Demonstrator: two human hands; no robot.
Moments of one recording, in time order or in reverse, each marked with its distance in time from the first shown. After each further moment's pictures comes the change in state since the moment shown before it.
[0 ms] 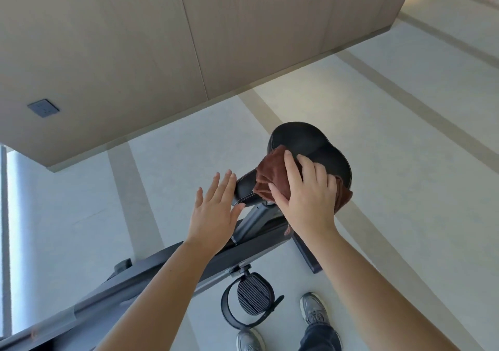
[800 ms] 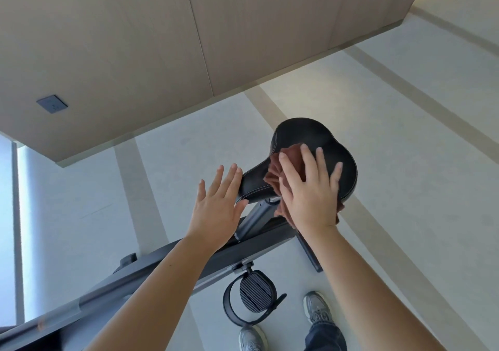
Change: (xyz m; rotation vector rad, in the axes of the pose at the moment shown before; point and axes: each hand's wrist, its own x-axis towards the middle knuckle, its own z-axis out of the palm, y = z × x) left_hand 0.000 0.004 -0.007 0.078 0.002 0.033; right_hand -0.006 0.005 0.024 0.003 0.031 -0.024
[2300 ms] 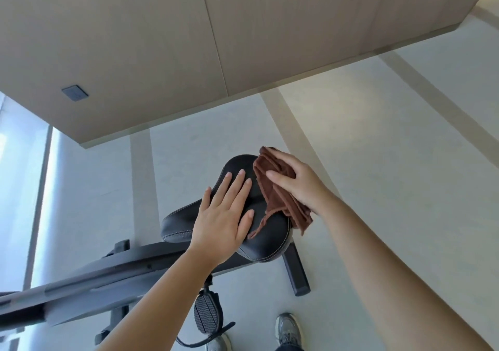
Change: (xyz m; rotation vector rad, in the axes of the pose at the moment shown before) left_hand 0.089 0.130 -0.003 -0.010 0.118 -0.076; right_hand 0.121 0.147 0.030 1.316 -0.763 0.158
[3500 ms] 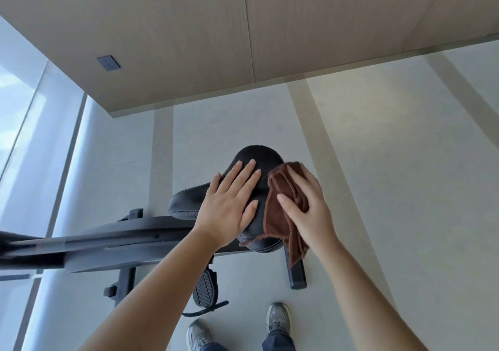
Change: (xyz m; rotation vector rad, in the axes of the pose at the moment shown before) left_hand 0.000 0.007 -0.004 0.034 -0.004 -0.040; right_hand -0.051 0.026 0.021 -0.049 0.192 -0.151
